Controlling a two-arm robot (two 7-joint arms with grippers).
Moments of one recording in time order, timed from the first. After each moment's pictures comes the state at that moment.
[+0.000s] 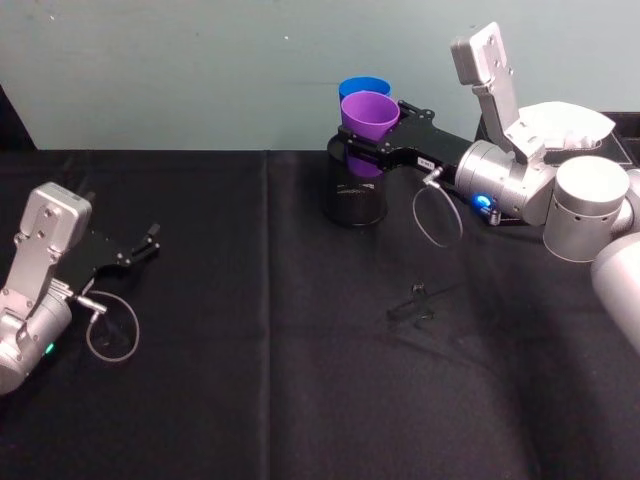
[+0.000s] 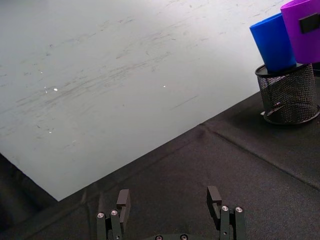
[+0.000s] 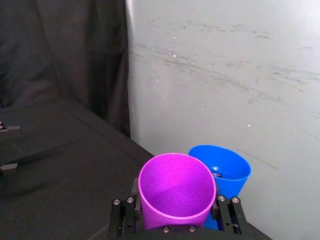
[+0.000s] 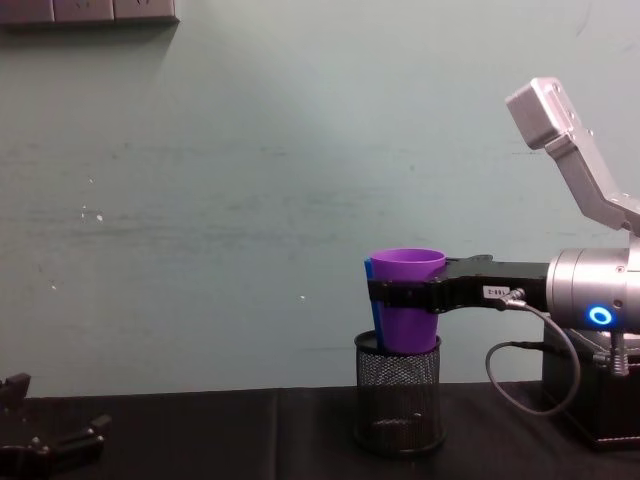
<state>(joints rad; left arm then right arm) -0.20 0.60 0.45 -1.41 -0.25 -0.12 0.03 0.74 0.24 -0.46 -0.91 0.31 -0.03 0.59</state>
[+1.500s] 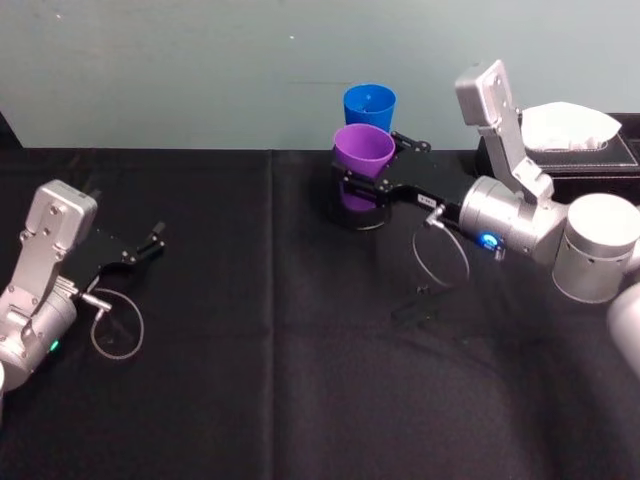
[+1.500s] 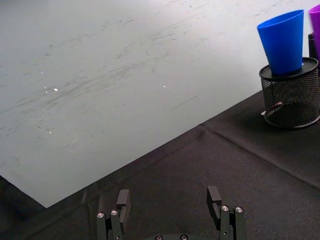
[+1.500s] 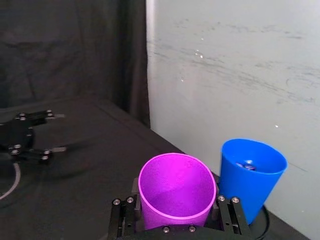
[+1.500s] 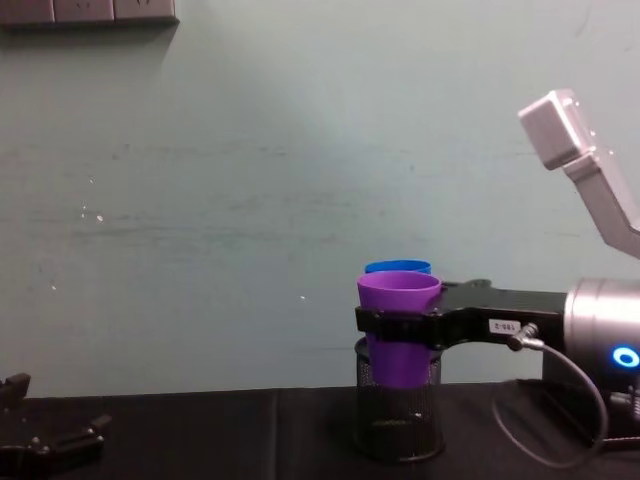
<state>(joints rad) -0.20 0.60 0.45 -1.41 -0.25 -0.12 0.03 0.60 0.30 -0.47 -1.10 0.34 -0.03 0.62</state>
